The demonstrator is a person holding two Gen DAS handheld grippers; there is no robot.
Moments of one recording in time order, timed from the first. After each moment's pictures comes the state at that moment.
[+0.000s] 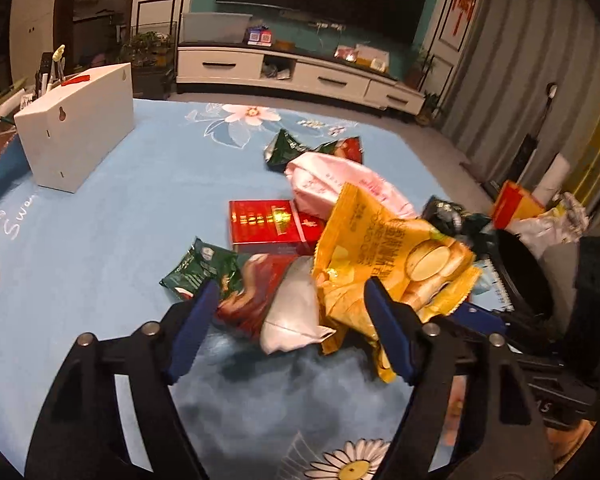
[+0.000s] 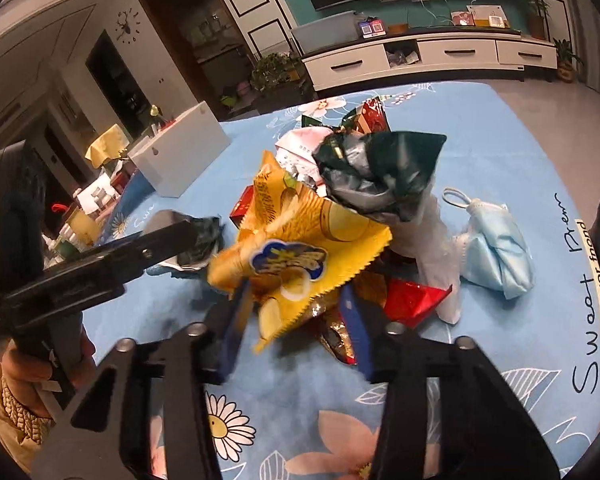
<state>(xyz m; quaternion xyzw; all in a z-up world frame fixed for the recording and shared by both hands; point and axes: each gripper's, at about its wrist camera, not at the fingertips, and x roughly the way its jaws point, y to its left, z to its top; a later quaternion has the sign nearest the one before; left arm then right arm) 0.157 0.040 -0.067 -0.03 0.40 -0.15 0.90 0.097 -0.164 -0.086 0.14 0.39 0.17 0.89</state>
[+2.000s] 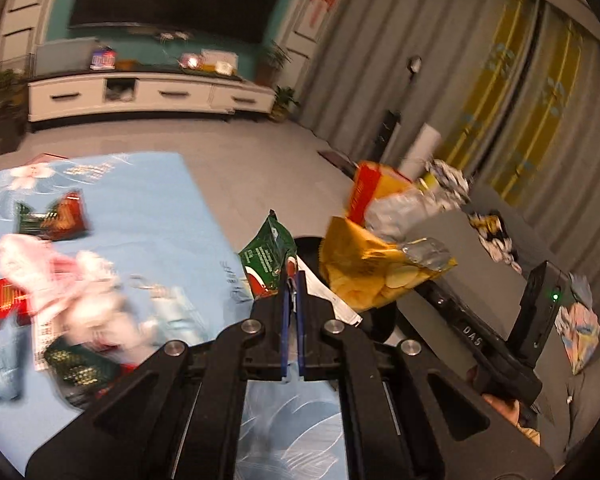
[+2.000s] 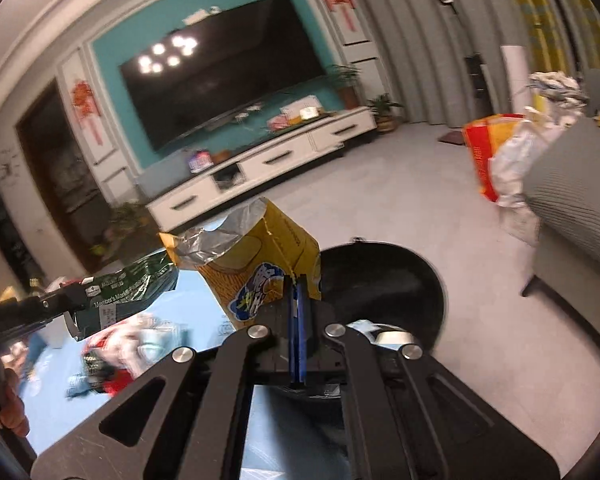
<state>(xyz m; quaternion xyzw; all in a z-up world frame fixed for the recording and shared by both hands) 0.109 -0.188 -0.001 -0.03 0.36 -0.41 0.84 -0.031 -0.416 -0.049 0.22 0.22 -0.15 0.94</state>
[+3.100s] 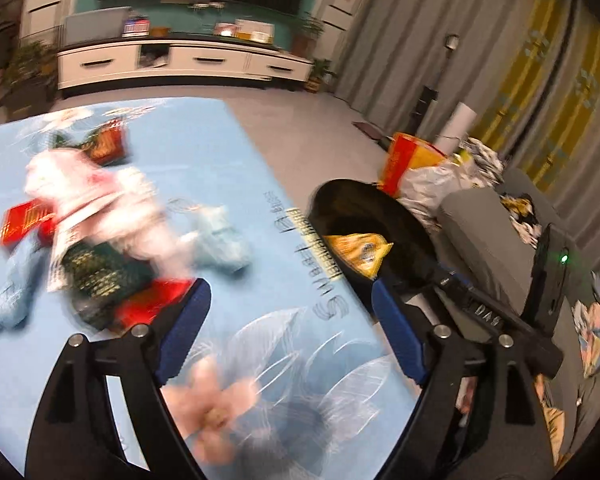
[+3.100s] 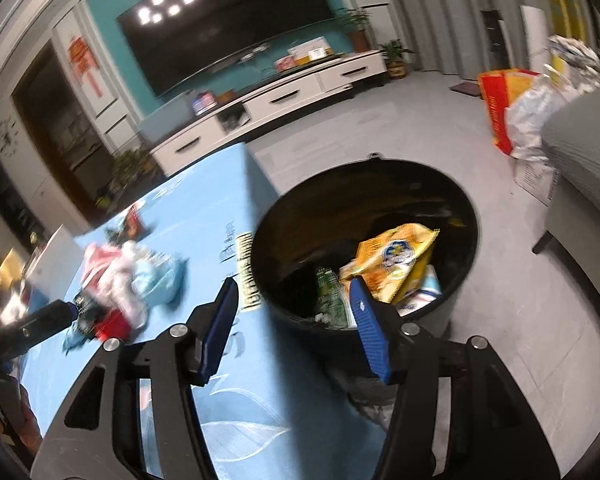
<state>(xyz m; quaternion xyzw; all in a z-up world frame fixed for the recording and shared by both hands) 0.078 -0.135 -0.047 -0.02 0.41 -0.33 0.85 -0.020 -0.386 -0.086 0.23 0.32 -0.09 0.92</state>
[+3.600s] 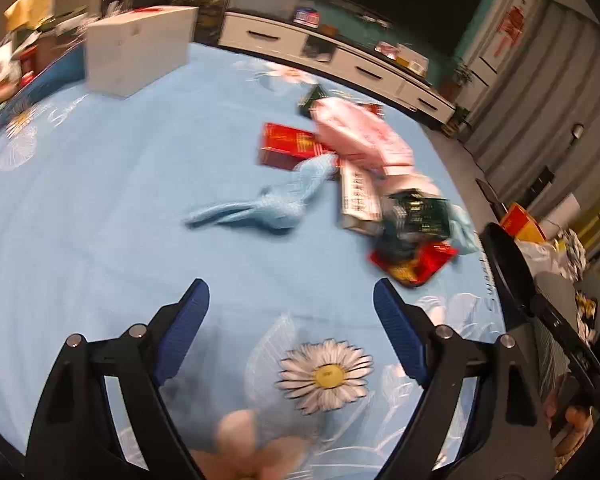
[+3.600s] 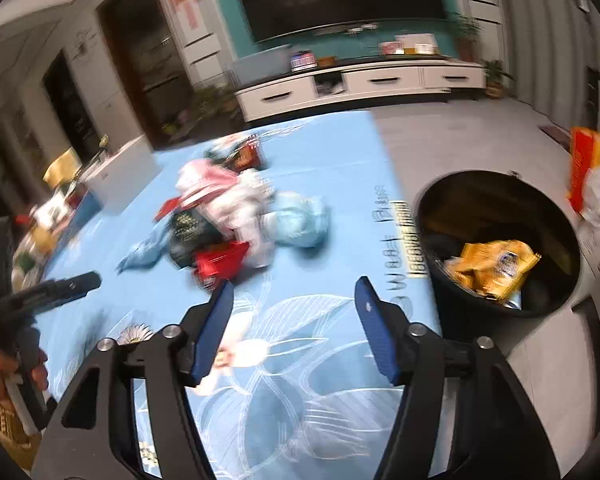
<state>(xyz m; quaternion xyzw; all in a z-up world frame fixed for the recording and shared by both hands) 0.071 0.066 -0.083 -0.12 0.44 -0.10 0.88 -0.003 -0.255 -0.064 0.11 0.36 0.06 0.92</state>
